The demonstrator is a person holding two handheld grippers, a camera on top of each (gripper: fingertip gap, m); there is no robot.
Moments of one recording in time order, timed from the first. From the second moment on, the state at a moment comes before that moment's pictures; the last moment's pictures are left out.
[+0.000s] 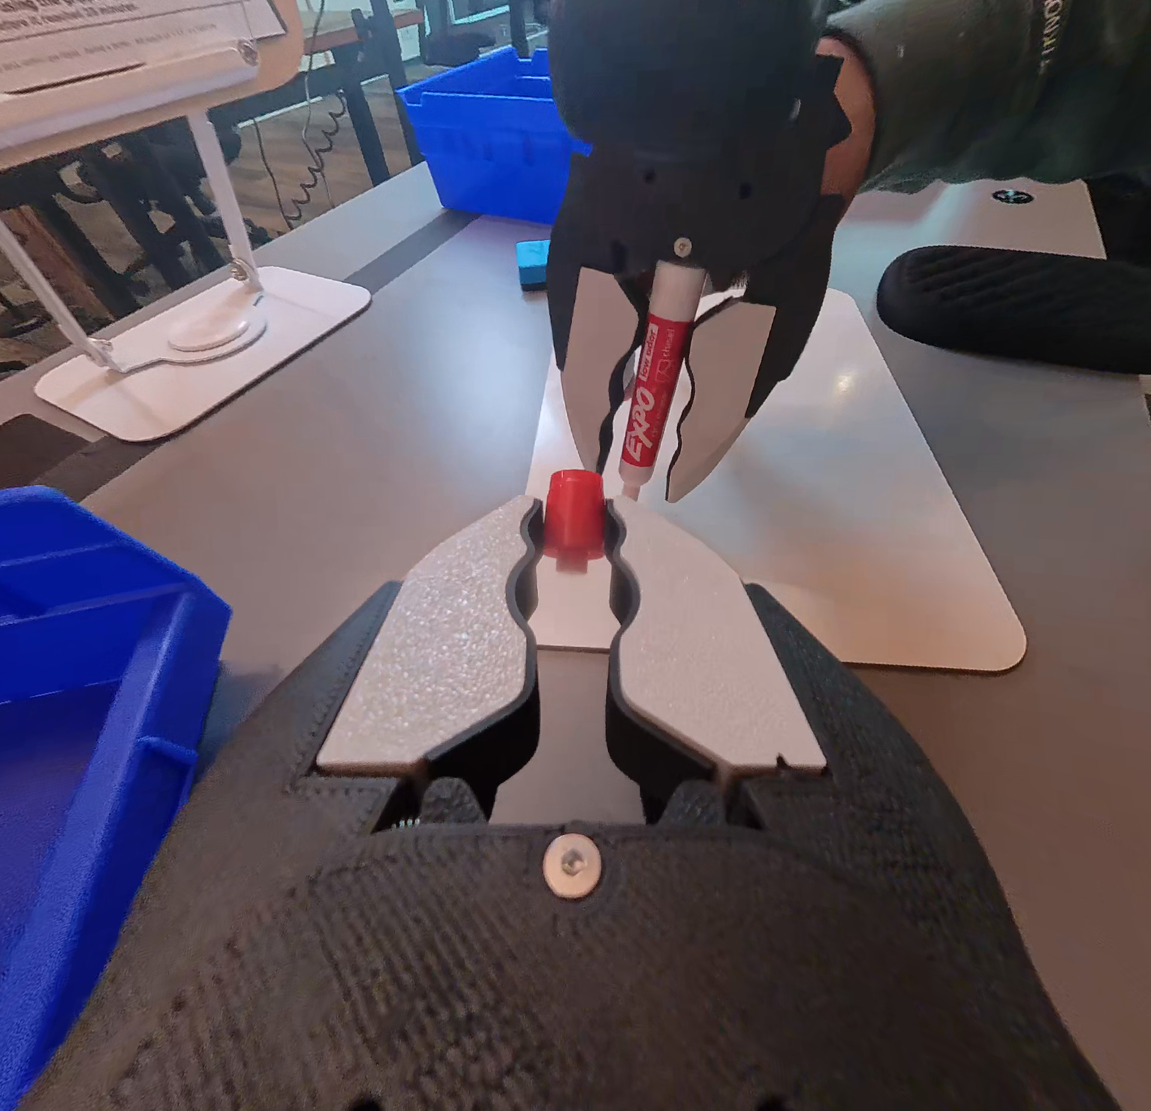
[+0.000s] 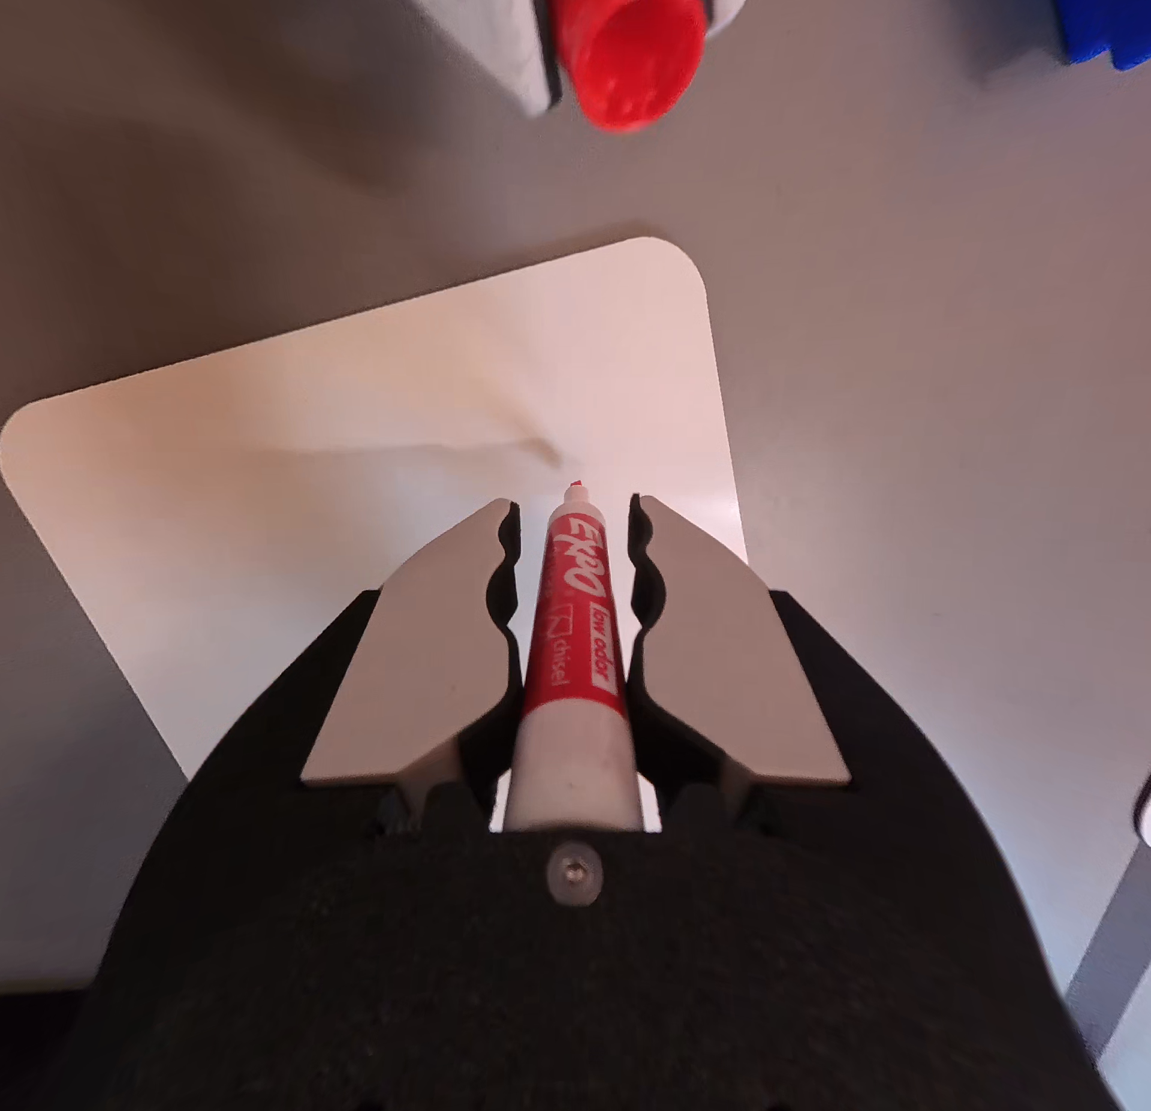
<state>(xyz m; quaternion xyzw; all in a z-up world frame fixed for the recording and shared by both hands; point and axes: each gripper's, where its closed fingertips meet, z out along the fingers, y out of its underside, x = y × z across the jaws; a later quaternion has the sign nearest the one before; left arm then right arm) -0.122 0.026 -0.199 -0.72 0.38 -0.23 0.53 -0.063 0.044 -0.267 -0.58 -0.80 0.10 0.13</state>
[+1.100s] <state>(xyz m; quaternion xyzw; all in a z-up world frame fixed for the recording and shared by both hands) -0.164 0.037 -0.193 -0.74 0.30 -0.23 0.56 -0.044 -0.024 -0.274 -0.53 -0.84 0.11 0.05</state>
